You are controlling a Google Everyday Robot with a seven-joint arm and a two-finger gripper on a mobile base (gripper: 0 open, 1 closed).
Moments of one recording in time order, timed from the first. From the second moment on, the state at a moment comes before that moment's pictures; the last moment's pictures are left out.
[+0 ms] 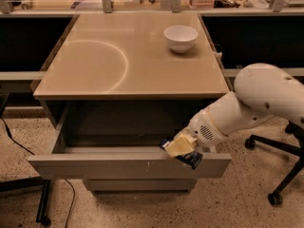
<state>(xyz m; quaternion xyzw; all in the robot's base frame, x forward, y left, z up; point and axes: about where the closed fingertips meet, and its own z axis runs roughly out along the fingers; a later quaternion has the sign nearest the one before) 0.442 -0.071 0.757 -0.41 0.85 0.29 0.17</state>
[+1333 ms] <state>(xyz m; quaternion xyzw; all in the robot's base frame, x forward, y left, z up) 0.497 0.026 0.721 -0.46 0.81 0.27 0.23</state>
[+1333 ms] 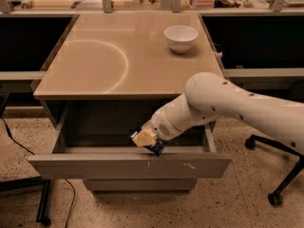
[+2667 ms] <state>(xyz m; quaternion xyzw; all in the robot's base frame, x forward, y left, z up) 0.516 0.035 0.670 -0.51 0.81 0.20 0.19</state>
